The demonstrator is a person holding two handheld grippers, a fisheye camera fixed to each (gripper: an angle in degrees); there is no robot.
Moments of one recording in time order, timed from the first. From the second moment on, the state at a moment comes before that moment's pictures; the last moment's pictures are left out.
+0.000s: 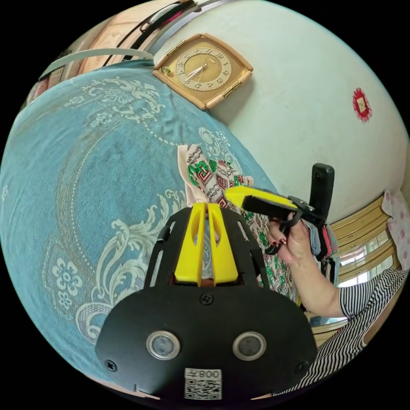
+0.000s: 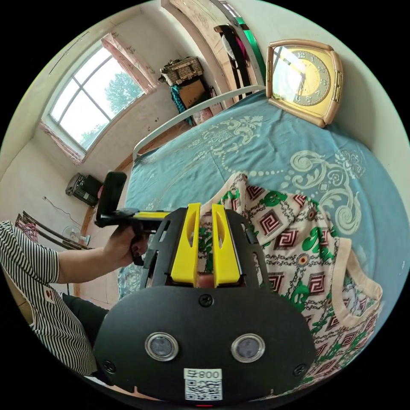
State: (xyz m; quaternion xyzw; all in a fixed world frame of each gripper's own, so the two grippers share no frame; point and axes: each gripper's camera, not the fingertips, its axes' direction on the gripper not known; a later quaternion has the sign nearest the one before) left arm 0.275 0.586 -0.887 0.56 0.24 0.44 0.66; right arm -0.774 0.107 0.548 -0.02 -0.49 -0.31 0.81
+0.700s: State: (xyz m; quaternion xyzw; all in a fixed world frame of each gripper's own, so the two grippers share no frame) left arm 0.419 0.429 -0.905 0.60 0.02 0.39 0.70; right arm -0.706 0.118 0.489 -0.08 -0.53 -0.31 0.78
